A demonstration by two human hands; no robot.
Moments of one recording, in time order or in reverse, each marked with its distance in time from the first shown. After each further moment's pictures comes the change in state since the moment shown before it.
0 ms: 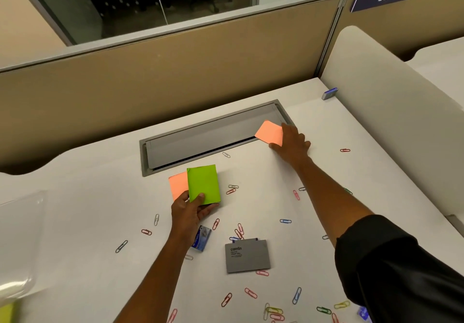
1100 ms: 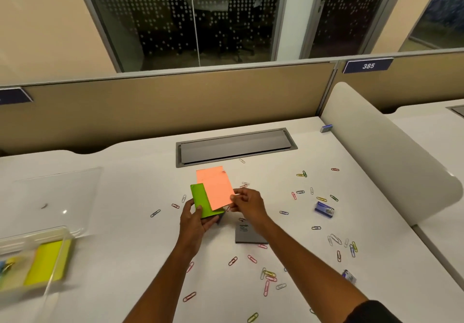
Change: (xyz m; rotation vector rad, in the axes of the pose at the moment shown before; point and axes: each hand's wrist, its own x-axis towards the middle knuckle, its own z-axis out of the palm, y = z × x) left_hand -0.116 -0.005 -0.057 -0.076 0.007 0.118; right_hand -0.250 -0.097 0.024 1.048 -0.318 -0.061
